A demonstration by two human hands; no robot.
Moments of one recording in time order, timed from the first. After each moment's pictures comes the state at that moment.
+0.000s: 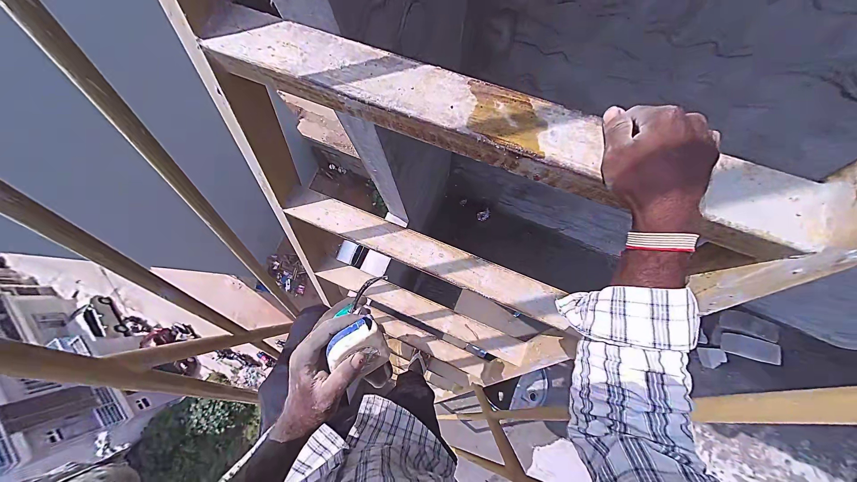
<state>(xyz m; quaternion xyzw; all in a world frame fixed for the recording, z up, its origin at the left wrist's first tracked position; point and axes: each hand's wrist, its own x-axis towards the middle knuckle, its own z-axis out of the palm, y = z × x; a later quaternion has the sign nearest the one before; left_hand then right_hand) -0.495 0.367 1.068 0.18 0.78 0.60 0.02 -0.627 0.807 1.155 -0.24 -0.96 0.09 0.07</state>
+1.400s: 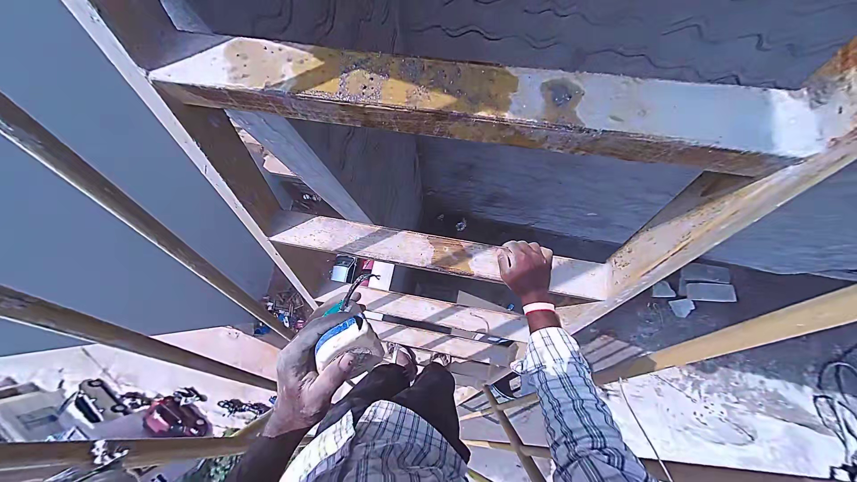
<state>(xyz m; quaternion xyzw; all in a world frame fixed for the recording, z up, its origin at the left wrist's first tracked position) -0.665 0.405 1.330 0.28 0.75 0.59 0.06 -0.621 0.803 1.162 -0.21 -0.97 0.11 0.08</state>
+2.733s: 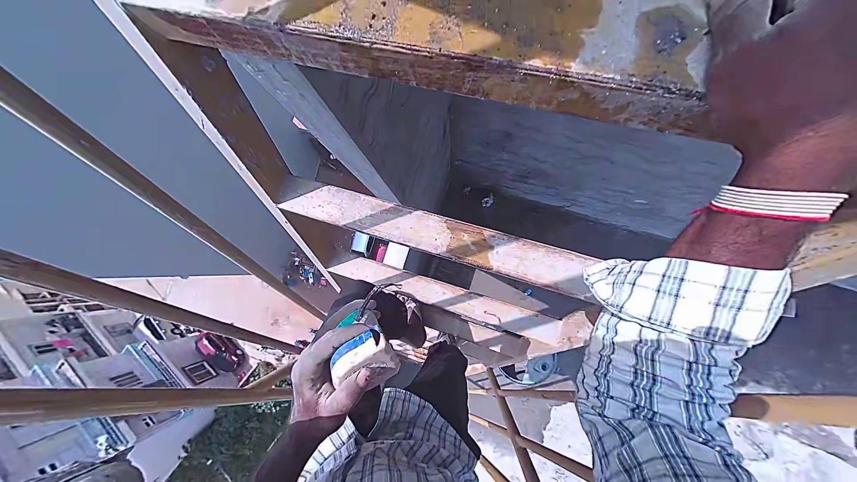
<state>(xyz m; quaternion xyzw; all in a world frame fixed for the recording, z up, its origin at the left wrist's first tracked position) -0.629 0.425 1.311 0.22 0.78 0.58 0.05 -0.747 0.902 1.401 -0.31 -0.94 0.09 0.08</state>
